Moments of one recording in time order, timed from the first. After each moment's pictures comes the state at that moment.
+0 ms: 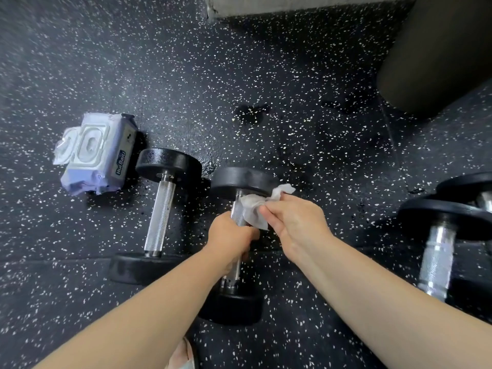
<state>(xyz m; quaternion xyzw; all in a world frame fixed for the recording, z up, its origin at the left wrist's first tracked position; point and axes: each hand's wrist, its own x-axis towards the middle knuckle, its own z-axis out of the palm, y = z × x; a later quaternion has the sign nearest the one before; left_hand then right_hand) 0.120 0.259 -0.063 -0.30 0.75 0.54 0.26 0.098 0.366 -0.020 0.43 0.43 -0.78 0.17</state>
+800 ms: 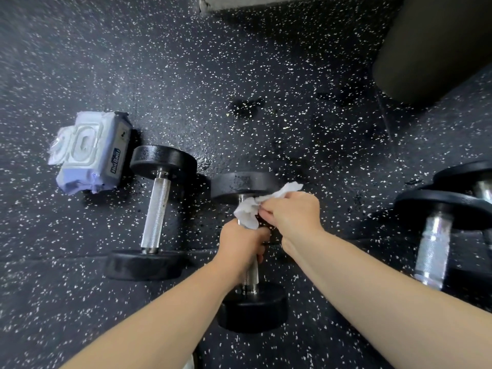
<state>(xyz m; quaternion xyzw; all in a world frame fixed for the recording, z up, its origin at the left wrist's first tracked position) 0.140 0.290 -0.063 -0.34 0.65 0.63 0.24 0.099 0.375 -0.033 0.42 0.60 -0.65 0.20</state>
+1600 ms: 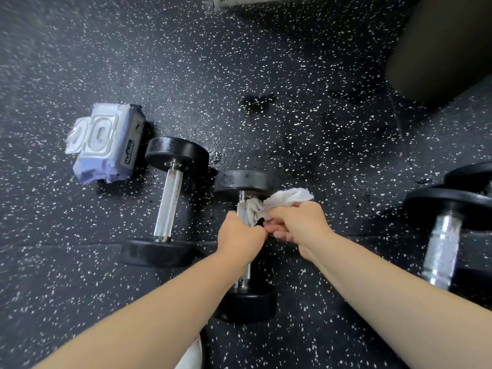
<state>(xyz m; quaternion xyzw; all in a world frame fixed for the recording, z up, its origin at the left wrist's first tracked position) 0.142 0.273 -0.060 -0.35 0.79 0.44 0.26 0.116 0.382 -0.042 0.38 0.60 -0.63 0.32</state>
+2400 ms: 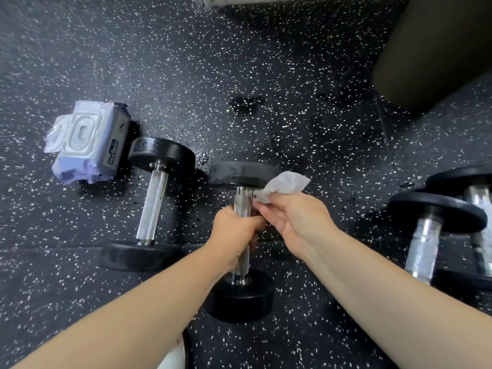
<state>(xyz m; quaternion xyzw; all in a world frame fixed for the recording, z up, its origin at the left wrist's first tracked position) 0.131 0.284 -0.048 -0.31 0.68 0.62 0.23 0.108 0.391 -0.011 0.43 0.41 -0.78 0.22</state>
